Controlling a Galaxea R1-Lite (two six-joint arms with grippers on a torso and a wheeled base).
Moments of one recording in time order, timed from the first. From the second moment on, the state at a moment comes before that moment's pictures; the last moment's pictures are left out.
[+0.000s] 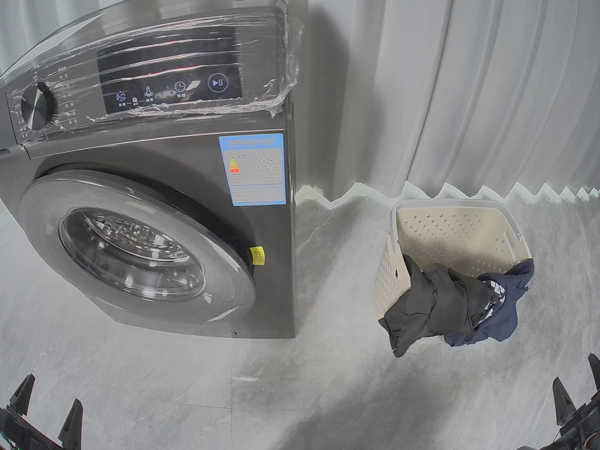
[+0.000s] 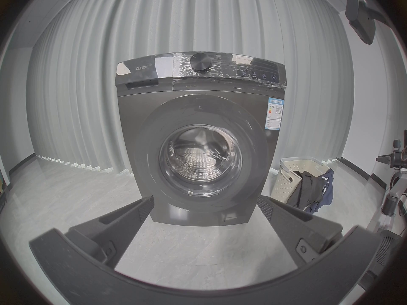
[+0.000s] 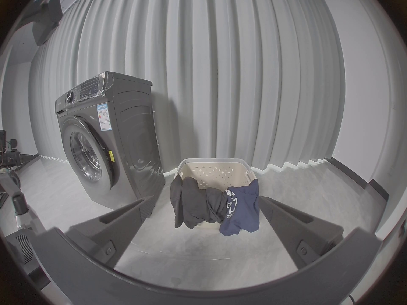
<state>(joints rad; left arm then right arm) 0.00 0.02 -0.02 0.01 -0.01 -0.01 0.00 0.02 -0.02 0.02 0.02 0.00</state>
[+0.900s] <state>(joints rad) 0.00 0.02 -0.02 0.01 -0.01 -0.01 0.00 0.02 -0.02 0.02 0.02 0.00</state>
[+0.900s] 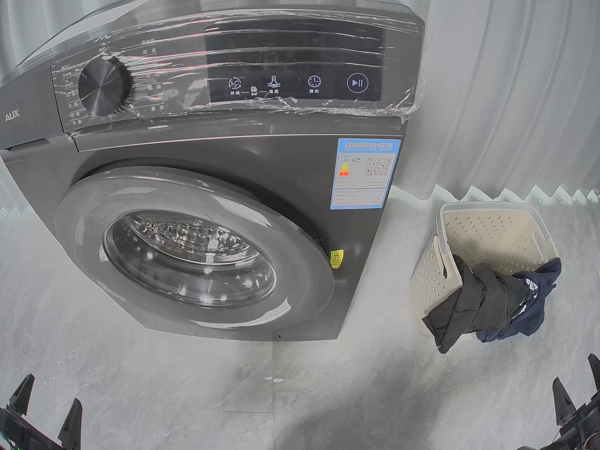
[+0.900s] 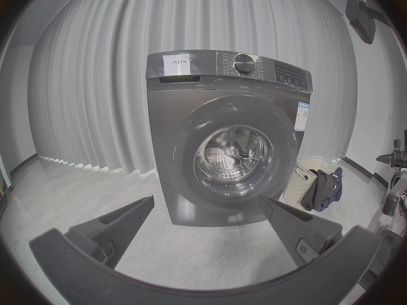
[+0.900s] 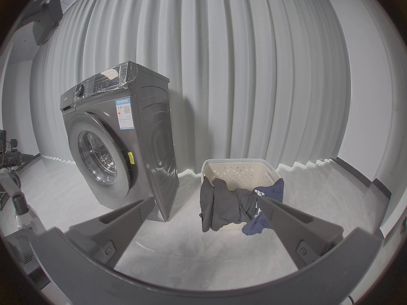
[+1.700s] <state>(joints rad) 0.00 0.02 -0.02 0.01 -0.01 -0.01 0.00 0.02 -0.02 0.02 0.02 0.00</state>
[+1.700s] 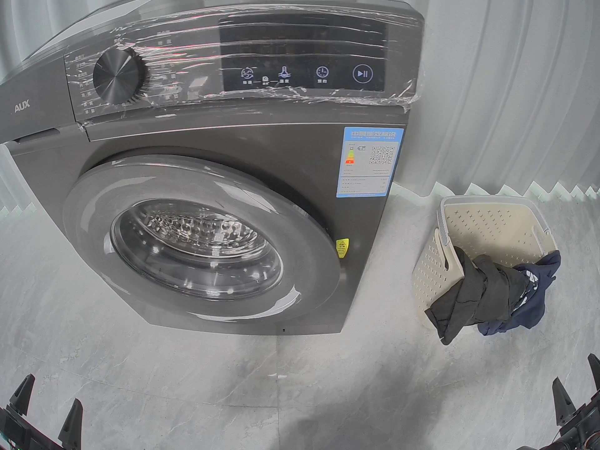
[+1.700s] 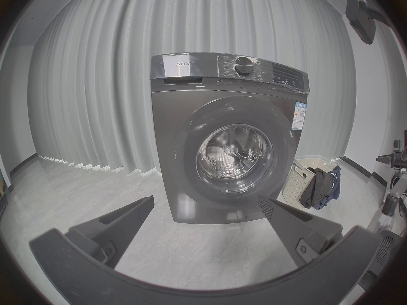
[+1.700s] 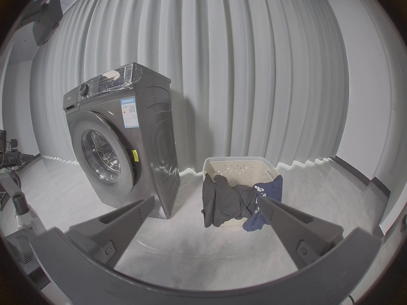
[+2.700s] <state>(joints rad) 0.00 0.02 -0.02 0.01 -0.01 -0.01 0.00 0.02 -0.02 0.02 0.02 0.00</state>
